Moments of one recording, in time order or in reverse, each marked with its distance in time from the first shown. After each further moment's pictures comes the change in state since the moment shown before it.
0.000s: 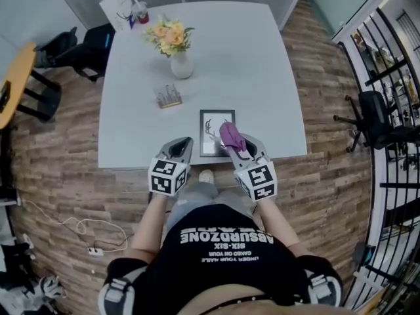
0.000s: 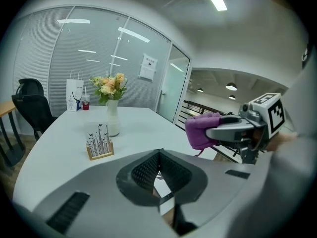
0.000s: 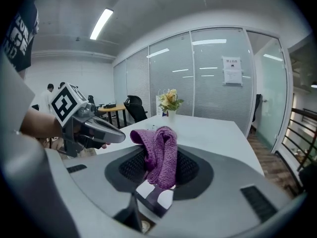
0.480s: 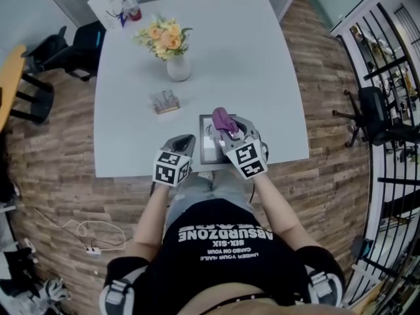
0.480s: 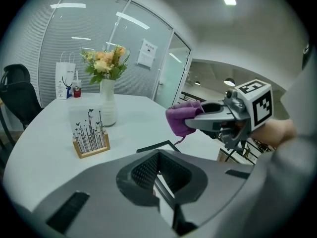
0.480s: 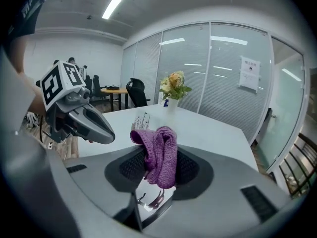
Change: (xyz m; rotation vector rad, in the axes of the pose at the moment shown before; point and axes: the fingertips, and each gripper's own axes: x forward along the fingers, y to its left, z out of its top) left arm 0.064 0.030 -0.021 -0.011 0.123 -0.070; right arm 0.099 -0.038 -0.012 -0.195 0.116 0.015
